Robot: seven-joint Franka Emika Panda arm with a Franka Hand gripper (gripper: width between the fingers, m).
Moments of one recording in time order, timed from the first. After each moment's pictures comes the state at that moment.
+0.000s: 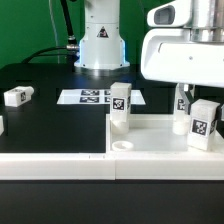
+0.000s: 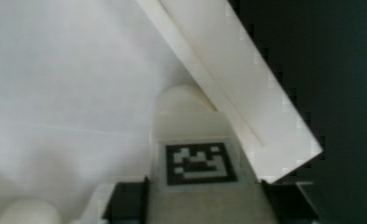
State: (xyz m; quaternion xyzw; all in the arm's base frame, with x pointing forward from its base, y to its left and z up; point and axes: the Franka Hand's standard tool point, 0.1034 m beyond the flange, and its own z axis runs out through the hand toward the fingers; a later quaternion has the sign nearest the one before) arm 0.675 0.109 0.076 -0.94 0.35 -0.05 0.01
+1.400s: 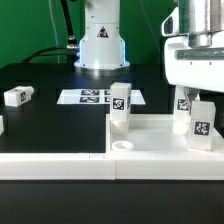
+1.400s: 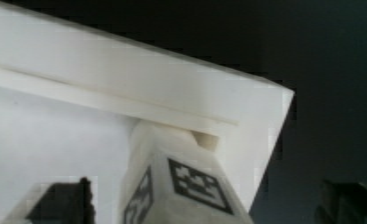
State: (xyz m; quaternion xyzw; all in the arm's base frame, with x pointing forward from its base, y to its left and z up) arm 0.680 0.115 0.071 -0.81 0.57 -0.06 0.08
